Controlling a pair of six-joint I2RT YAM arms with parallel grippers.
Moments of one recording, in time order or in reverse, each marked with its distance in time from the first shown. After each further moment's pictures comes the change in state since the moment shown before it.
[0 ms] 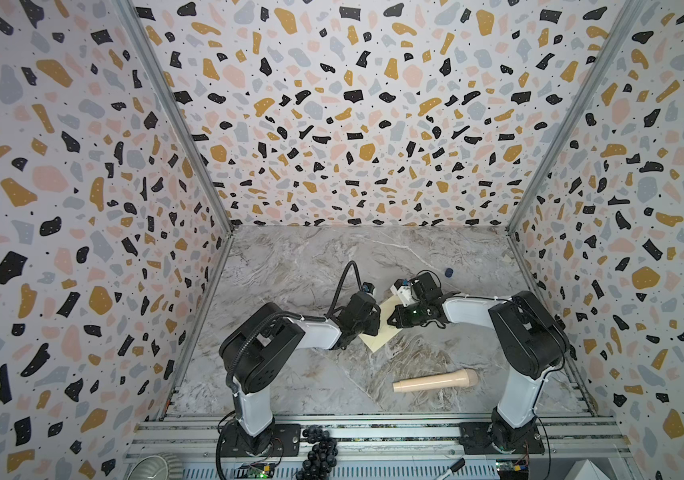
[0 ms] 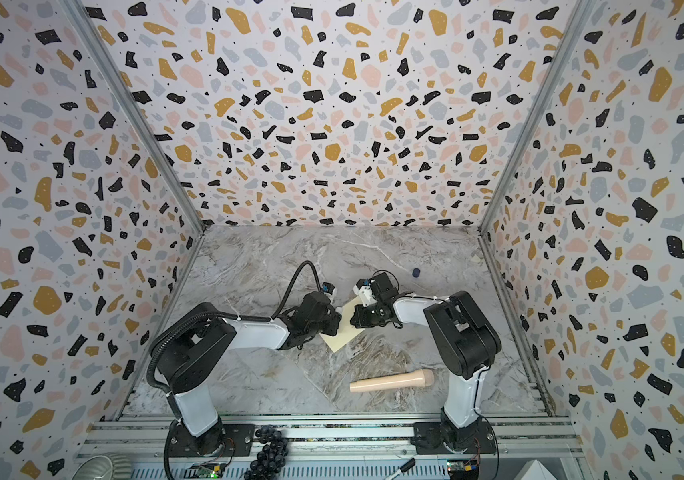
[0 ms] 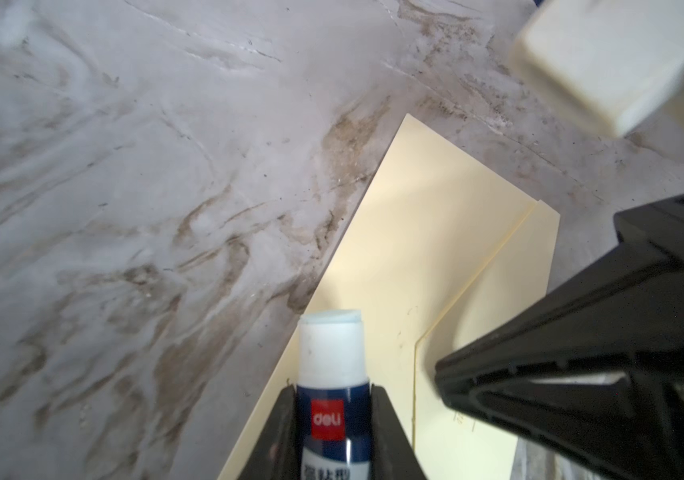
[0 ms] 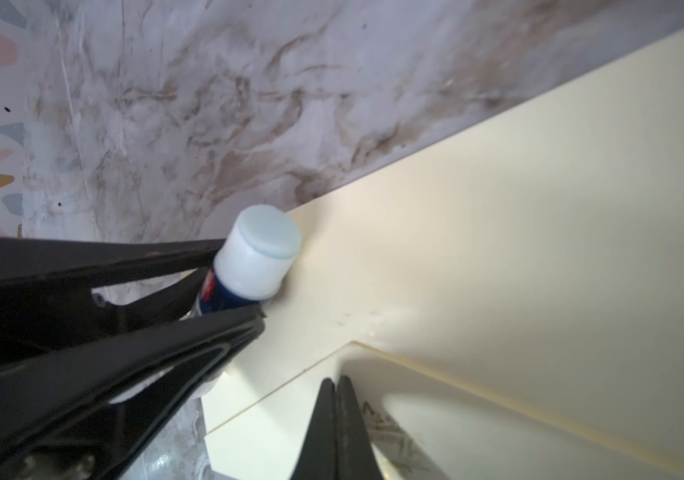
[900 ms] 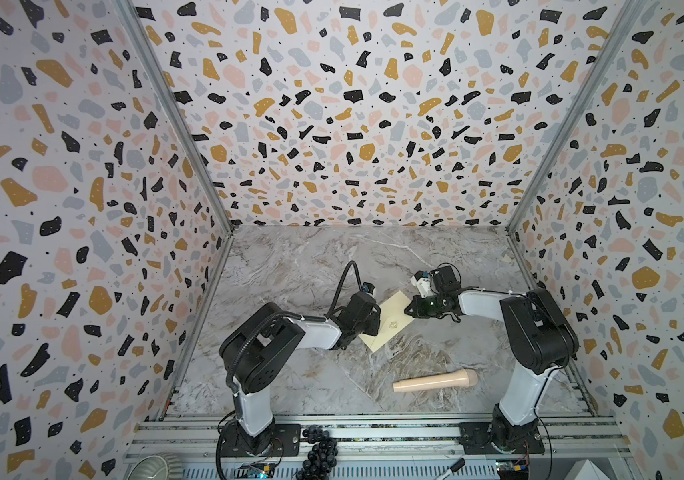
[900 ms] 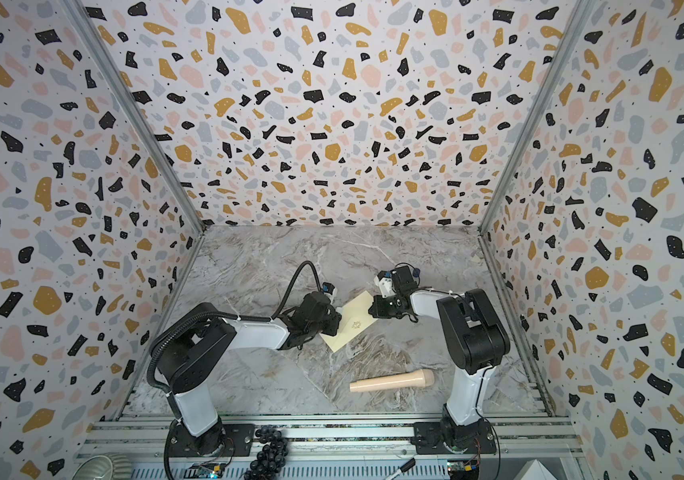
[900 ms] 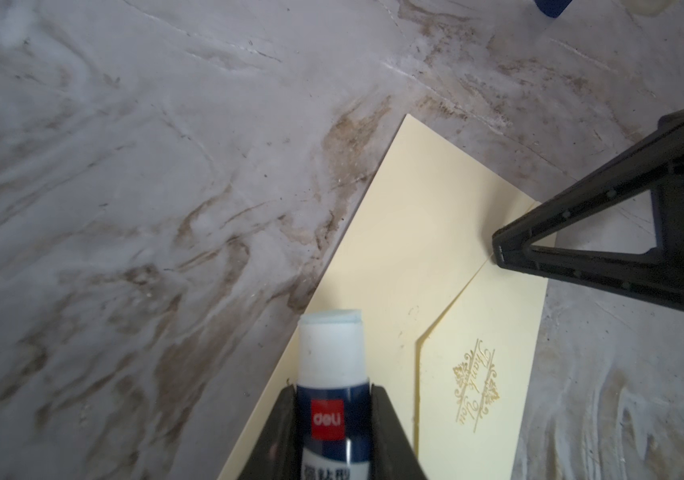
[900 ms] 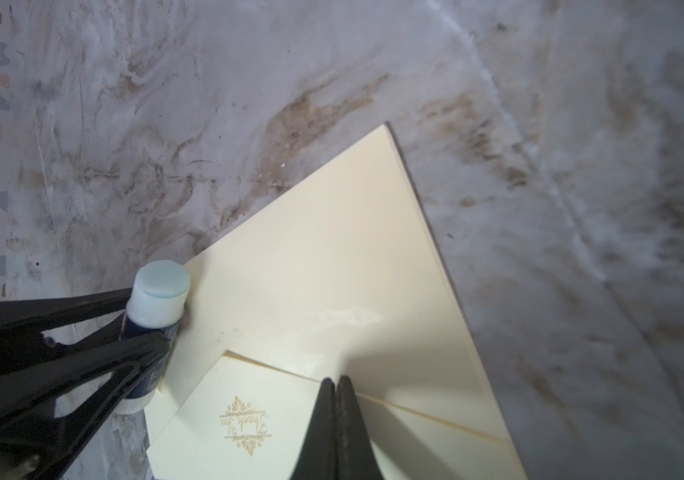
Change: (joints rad) left arm 0.000 0.000 0.000 0.000 -0.003 0.000; right arm -0.169 0.000 0.000 -0.014 -0.006 -0.060
